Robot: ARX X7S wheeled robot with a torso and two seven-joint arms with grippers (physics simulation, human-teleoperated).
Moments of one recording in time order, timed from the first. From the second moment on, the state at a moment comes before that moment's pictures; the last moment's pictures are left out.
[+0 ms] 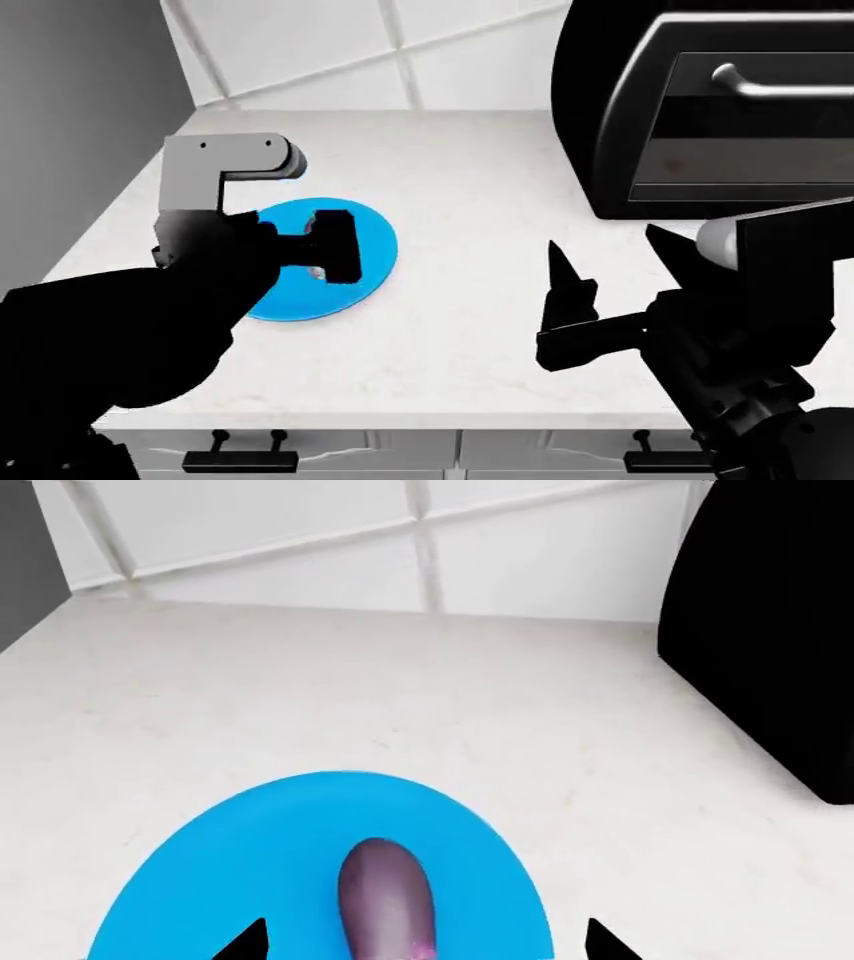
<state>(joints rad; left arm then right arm) -0.86 -0.29 -0.05 0.36 -1.33 -1.44 -0.86 0.66 0.56 0.13 -0.81 1.72 1.29 1.04</state>
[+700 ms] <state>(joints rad) -0.93 -0.28 0.22 0.08 -1.05 -1.27 -0.73 0.53 0.52 0.18 -0.82 1.43 1.23 0.74</state>
